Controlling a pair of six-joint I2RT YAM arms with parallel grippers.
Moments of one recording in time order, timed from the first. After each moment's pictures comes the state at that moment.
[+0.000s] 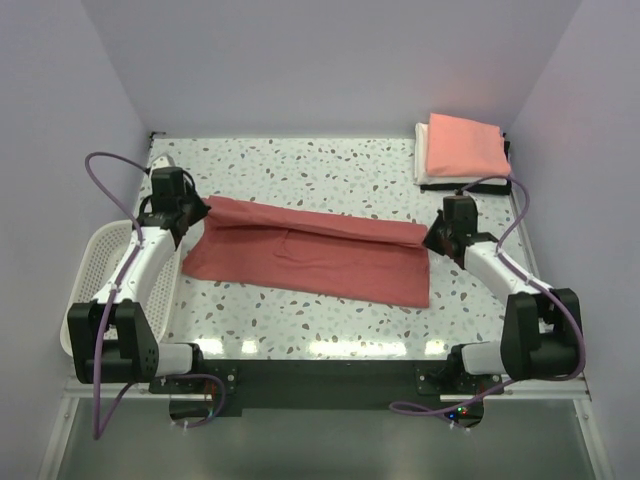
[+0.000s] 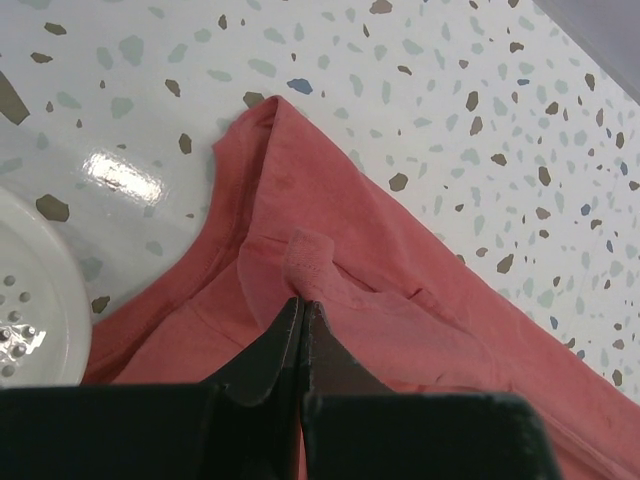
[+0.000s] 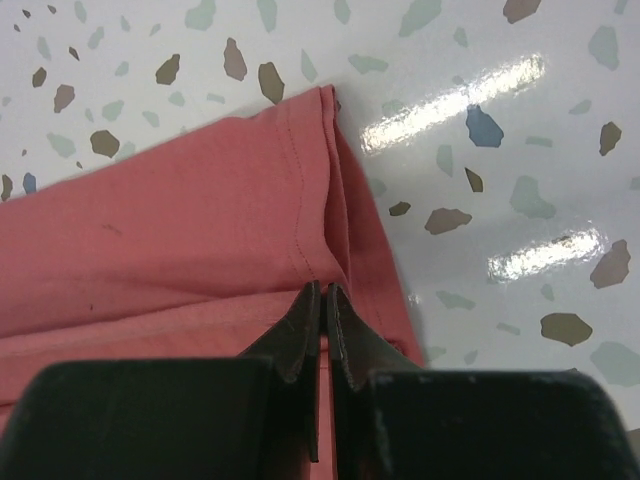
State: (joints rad) left arm 0.03 1.32 0.95 -0.29 -0.09 -0.58; right arm 0.10 1.36 0.76 -0.23 0.11 0.57
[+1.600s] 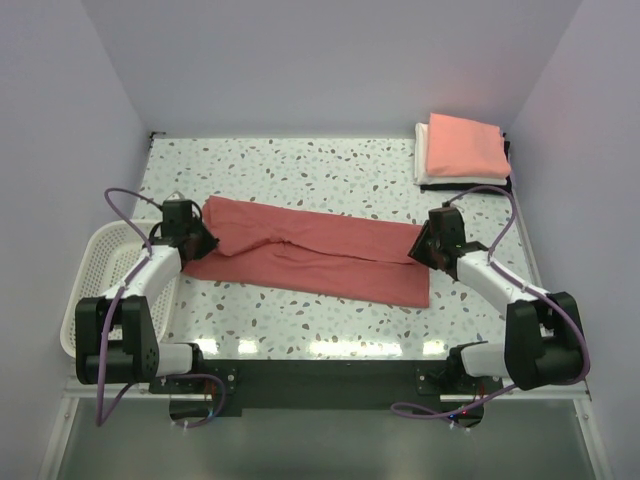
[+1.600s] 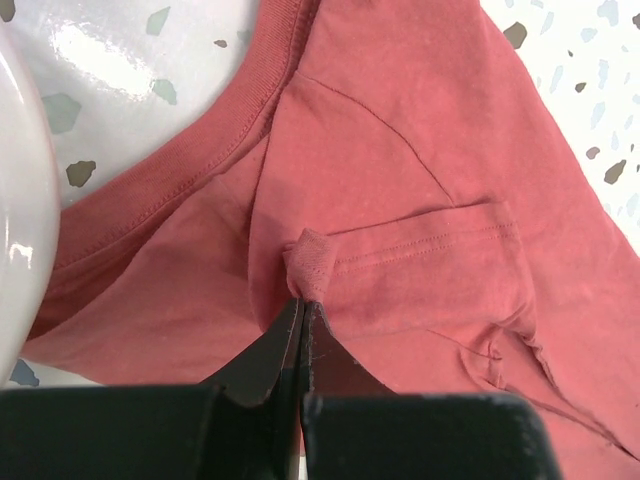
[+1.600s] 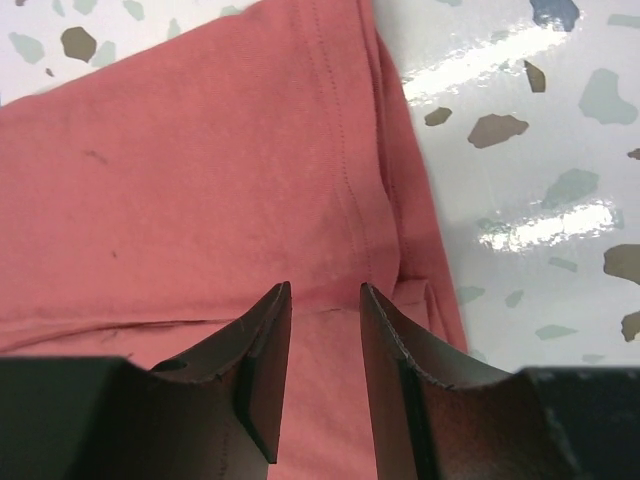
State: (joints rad) left arm 0.04 1.32 0.70 -0.25 0.00 -0.64; right arm 0.21 1.32 0.67 -0.23 0.12 0.65
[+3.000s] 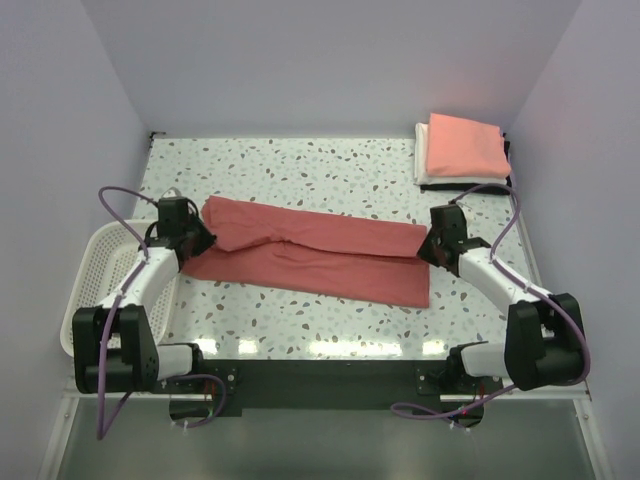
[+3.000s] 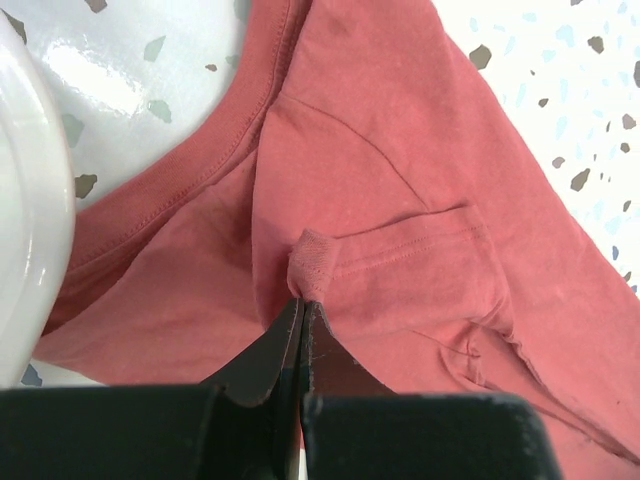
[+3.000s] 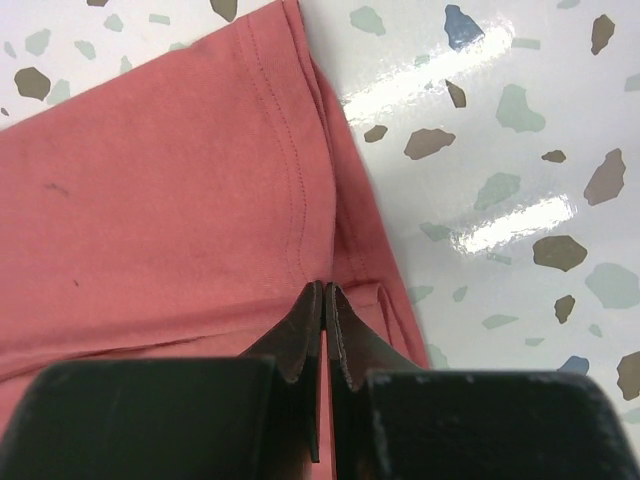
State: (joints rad) left arm 0.05 1.29 0.71 -0.25 0.02 -0.63; right arm 0.20 1.32 0.71 -0.32 0.22 0.65
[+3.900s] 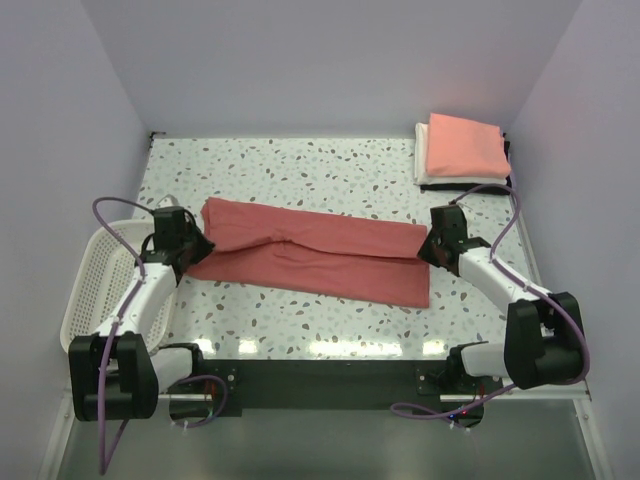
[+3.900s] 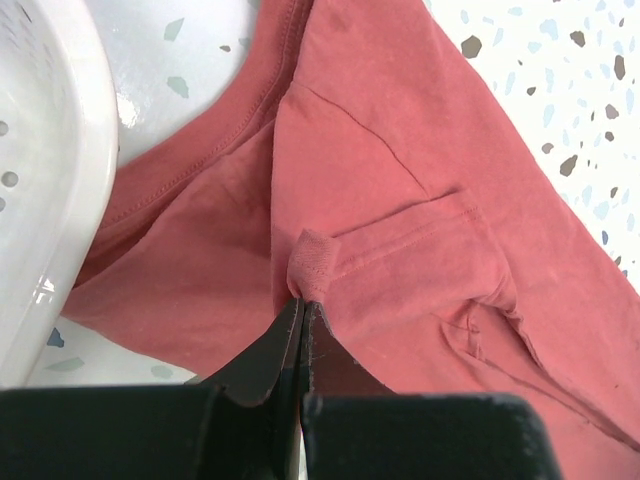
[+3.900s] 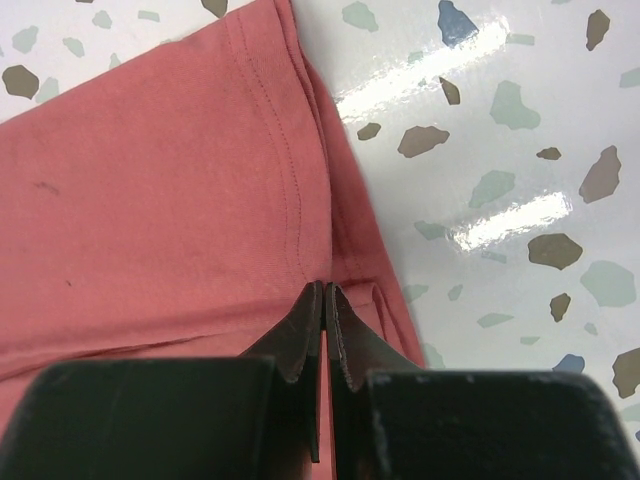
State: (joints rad) left arm 0.05 1.15 0.65 -0.28 0.01 -0.64; right arm 0.19 1.32 0.71 -0.33 0.22 0.64
